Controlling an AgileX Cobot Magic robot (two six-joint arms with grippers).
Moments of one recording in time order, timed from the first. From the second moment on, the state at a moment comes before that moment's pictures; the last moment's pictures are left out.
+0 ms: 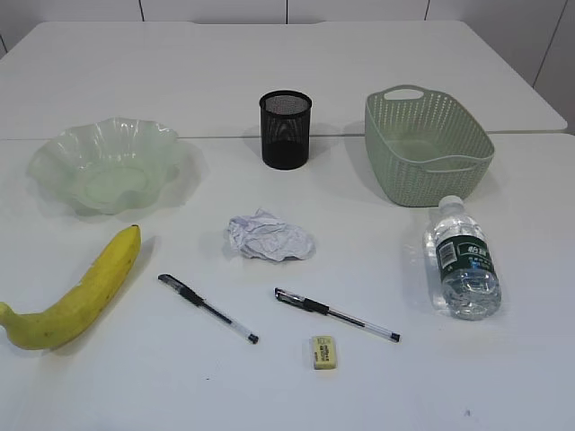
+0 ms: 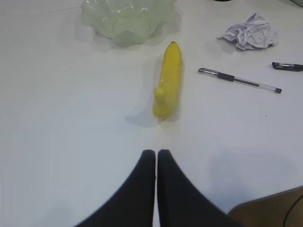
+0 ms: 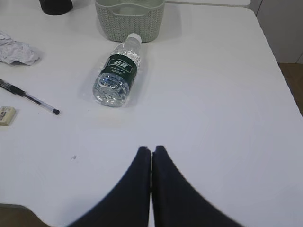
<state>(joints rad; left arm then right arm) 0.00 0.01 -0.51 -0.13 1.10 0.15 0.09 -0.02 -0.50 -0.06 1.15 -0.04</state>
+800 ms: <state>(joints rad) 0.00 0.10 -0.66 -0.10 1.22 0.15 0.09 0.09 -0.60 -0.07 1.25 -0.04</state>
